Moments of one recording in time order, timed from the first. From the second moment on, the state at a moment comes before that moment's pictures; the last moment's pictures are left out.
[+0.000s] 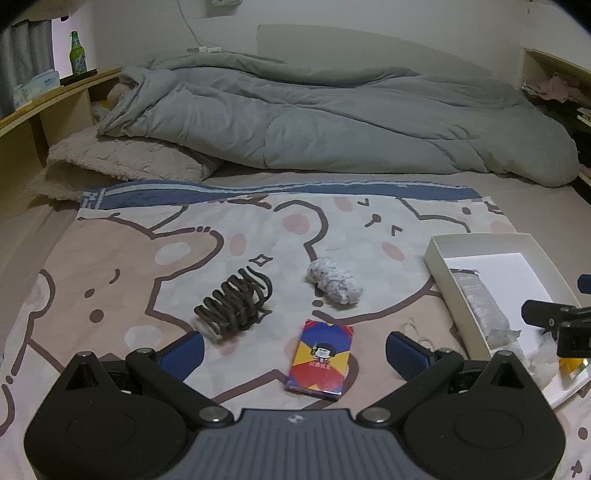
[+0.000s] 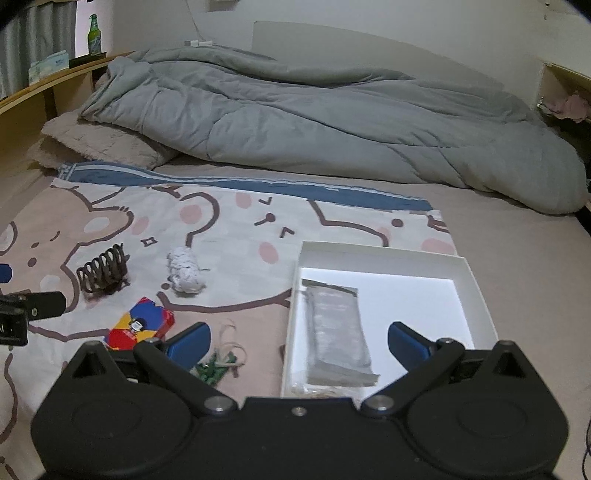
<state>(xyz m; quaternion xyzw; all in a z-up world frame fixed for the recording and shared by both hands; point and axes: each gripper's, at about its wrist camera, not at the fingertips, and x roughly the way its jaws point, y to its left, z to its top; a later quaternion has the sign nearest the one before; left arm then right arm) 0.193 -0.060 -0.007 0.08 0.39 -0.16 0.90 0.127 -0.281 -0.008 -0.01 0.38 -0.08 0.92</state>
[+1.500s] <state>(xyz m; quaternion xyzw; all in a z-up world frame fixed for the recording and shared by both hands) 0.255 -0.095 -0.120 0.15 0.47 -0.21 0.84 0.211 -0.241 -0.111 0.08 0.54 0.01 0.84</state>
